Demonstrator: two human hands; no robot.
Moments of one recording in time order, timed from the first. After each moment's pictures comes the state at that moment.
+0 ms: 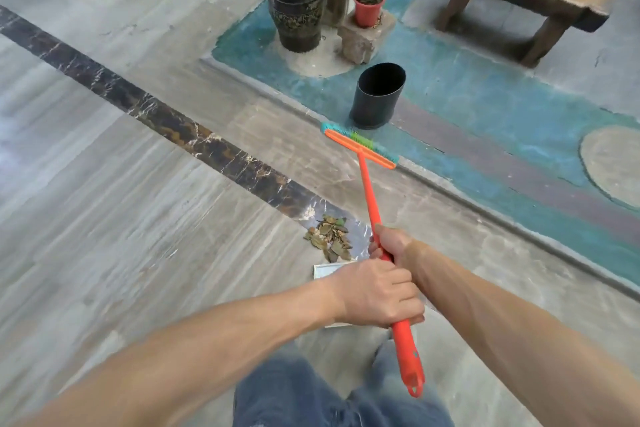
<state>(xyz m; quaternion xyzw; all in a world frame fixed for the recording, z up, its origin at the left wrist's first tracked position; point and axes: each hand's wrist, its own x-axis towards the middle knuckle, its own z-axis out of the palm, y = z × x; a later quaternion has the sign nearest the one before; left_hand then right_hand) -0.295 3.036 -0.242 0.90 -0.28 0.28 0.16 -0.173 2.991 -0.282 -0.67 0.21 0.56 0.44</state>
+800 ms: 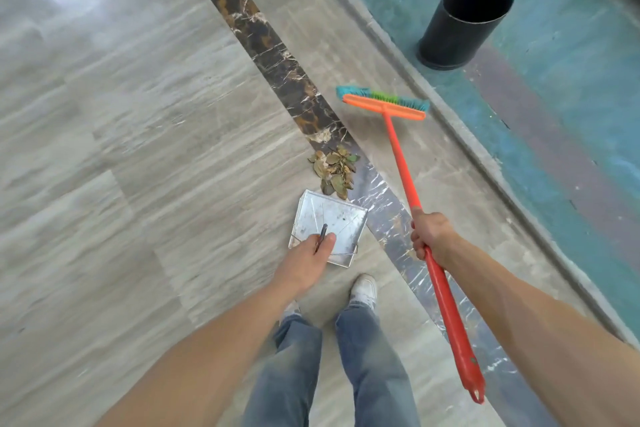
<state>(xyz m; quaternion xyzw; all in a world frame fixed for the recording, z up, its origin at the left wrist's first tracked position) -0.310 2.892 -0.426 0.62 0.59 -0.17 0.49 -0.072 2.854 -0.416 -0.83 0.00 0.53 0.19</state>
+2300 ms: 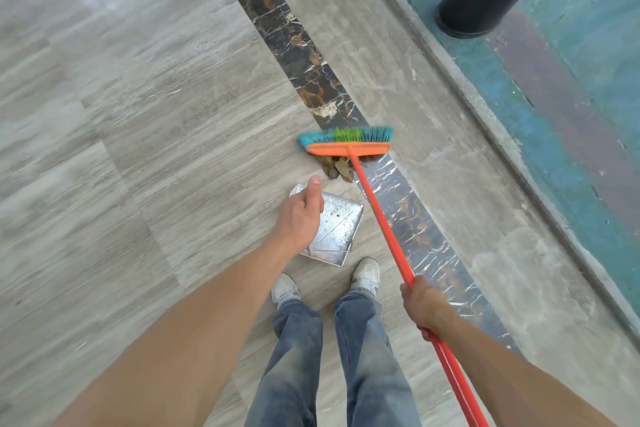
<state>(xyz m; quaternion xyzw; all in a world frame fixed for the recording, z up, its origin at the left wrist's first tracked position) -0.295 2.930 -0.450 0.59 0.62 0.04 0.52 -0.125 2.735 -0.493 -0.81 -0.26 0.51 -0.09</state>
